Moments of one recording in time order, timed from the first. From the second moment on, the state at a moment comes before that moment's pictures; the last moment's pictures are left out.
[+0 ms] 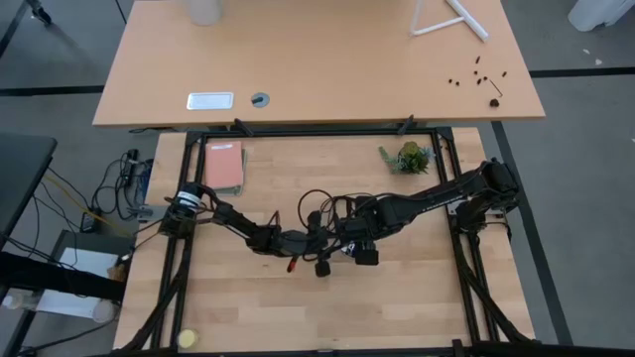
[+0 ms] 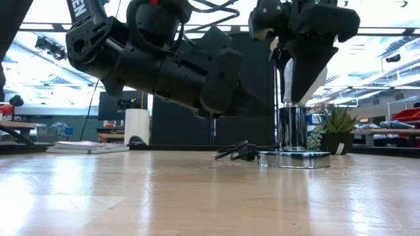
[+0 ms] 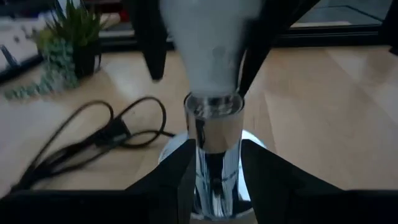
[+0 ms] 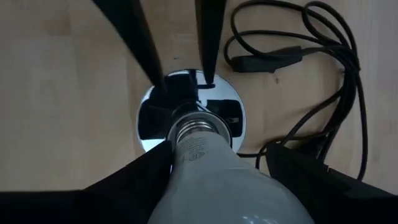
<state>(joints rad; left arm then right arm) -0.23 2.05 0.90 0.89 -0.40 -0.06 0.22 1.73 1.33 -0.97 0.16 0.26</state>
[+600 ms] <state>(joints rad) -0.22 2.16 0.89 1.14 -0.35 -0.03 0.20 1.73 1.50 -1.11 0.12 0.21</state>
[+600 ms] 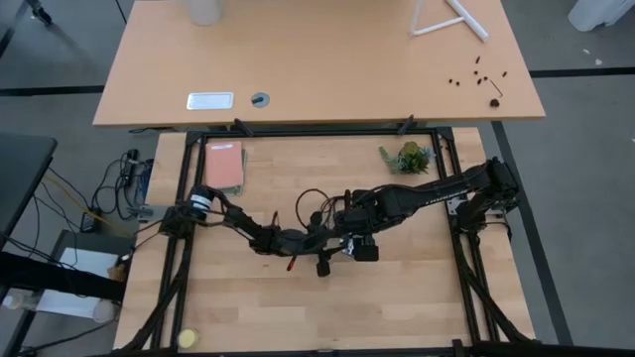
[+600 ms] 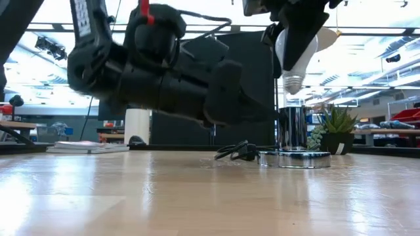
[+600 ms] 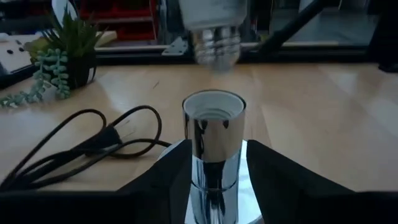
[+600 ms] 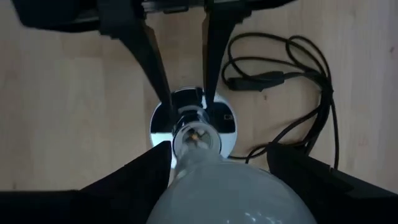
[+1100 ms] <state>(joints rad) -0.22 2.24 0.95 1.20 -0.36 -0.09 0.20 1.73 1.50 -1.09 0.07 0.21</state>
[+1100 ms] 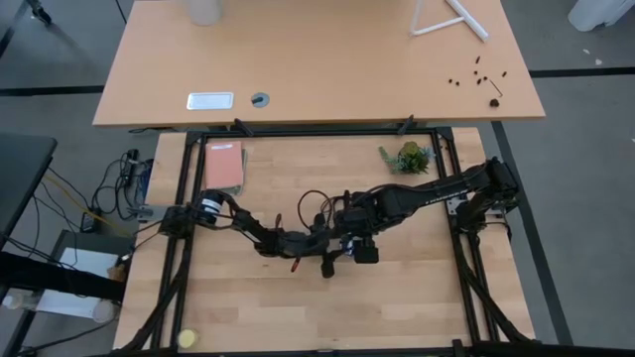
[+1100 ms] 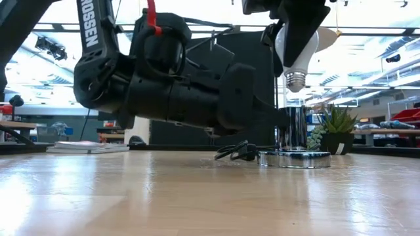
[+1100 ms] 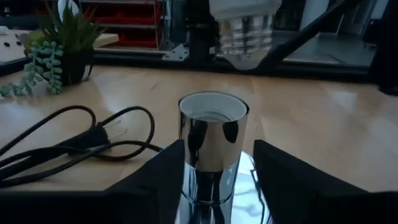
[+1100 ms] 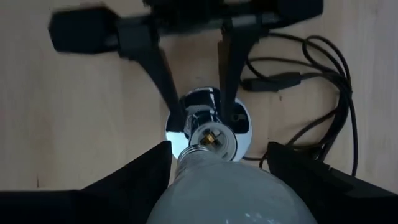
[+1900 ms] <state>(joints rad) -0.22 2.34 1.14 1.02 -0.39 -0.08 0.18 1.73 1.42 -1.00 0.07 0.20</state>
